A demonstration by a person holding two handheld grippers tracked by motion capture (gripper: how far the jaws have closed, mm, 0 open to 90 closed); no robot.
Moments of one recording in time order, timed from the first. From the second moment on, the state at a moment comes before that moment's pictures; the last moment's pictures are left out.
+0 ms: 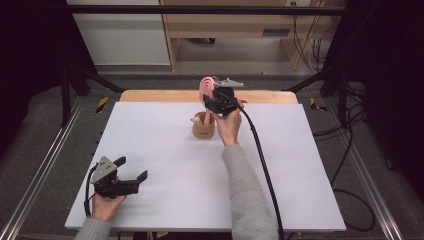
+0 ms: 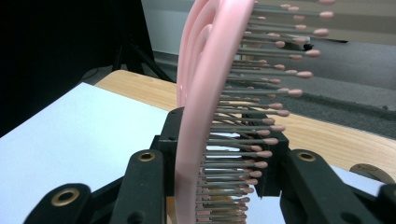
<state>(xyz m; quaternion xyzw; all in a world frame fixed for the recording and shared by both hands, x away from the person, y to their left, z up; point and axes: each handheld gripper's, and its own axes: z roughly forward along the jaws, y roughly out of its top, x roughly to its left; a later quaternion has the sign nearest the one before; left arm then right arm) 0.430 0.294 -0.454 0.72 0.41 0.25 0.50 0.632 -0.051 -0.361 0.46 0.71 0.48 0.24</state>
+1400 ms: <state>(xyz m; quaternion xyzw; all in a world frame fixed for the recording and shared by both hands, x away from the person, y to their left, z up) 0.430 0.295 -0.454 0.72 0.41 0.25 0.50 0.638 -0.058 -0.367 0.44 0.72 0.46 0.28</state>
